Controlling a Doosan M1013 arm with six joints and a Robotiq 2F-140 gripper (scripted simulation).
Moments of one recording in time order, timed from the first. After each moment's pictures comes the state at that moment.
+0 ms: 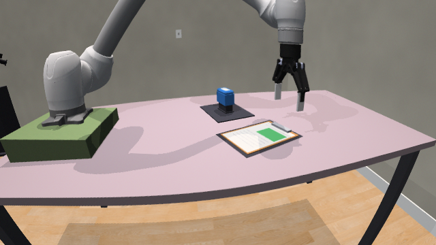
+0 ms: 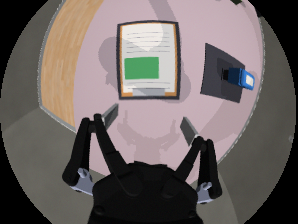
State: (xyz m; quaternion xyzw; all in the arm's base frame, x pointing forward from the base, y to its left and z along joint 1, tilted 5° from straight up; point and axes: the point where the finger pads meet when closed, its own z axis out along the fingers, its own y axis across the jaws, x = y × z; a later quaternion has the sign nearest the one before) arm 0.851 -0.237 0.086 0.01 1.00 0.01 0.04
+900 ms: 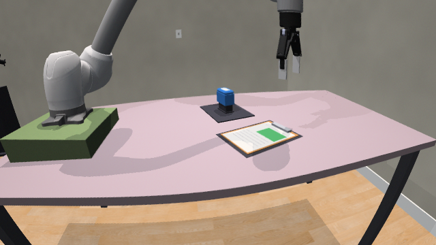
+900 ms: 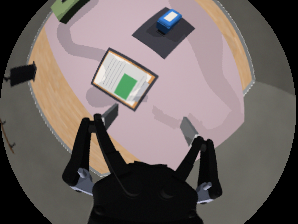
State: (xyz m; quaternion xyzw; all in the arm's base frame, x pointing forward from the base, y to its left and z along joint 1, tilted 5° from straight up) arm 0.842 -0.239 0.196 0.47 0.88 0.04 0.04
